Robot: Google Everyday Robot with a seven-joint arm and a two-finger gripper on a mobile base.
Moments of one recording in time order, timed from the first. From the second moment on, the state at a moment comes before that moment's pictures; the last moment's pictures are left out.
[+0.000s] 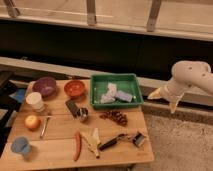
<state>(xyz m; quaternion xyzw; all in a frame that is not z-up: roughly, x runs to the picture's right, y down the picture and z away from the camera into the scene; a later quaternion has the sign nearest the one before) 0.308 0.080 0.737 -0.17 0.22 0.87 0.41</state>
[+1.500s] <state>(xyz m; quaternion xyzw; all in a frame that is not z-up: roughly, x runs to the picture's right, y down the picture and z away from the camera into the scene) 0.259 0.029 0.720 -0.13 0.16 0.82 0.53</state>
